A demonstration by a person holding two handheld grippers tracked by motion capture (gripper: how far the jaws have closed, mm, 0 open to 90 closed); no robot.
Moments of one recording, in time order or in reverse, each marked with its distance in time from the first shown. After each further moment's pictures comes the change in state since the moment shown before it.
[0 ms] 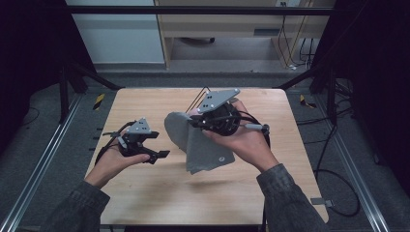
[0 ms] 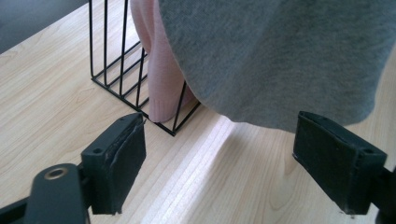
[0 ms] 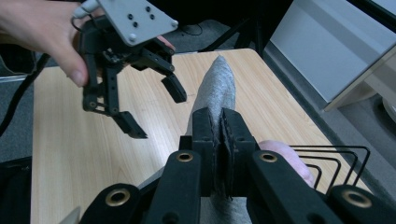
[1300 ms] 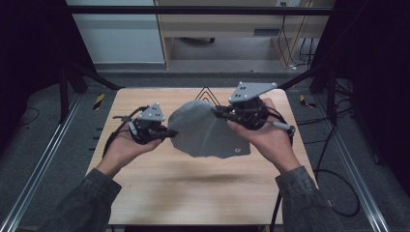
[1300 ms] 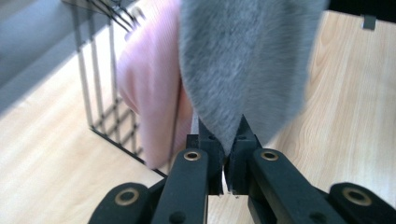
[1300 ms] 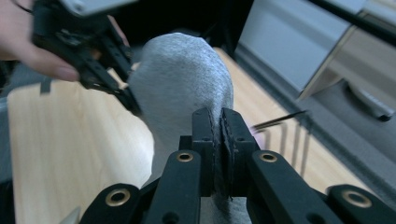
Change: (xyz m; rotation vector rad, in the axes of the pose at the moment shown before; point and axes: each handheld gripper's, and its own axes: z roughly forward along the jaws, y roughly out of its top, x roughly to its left) left arm -0.019 0.078 -0.019 0.008 -0.003 0.123; right arm -0.027 -0.023 -0.047 -0.061 -0.114 0.130
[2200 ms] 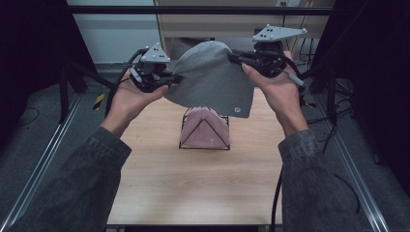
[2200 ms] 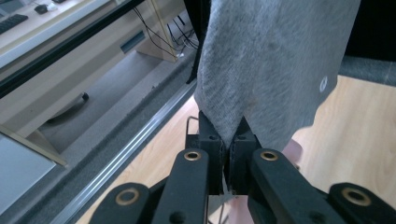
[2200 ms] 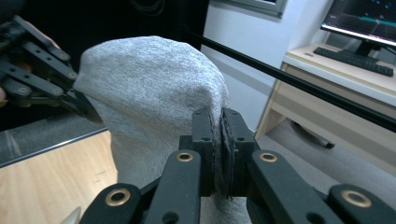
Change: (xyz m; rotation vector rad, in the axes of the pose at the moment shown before) left arm 0.045 0.106 -0.026 -0.121 0.236 0.035; right arm -0.088 0.055 -0.015 -0.201 -0.167 0.084
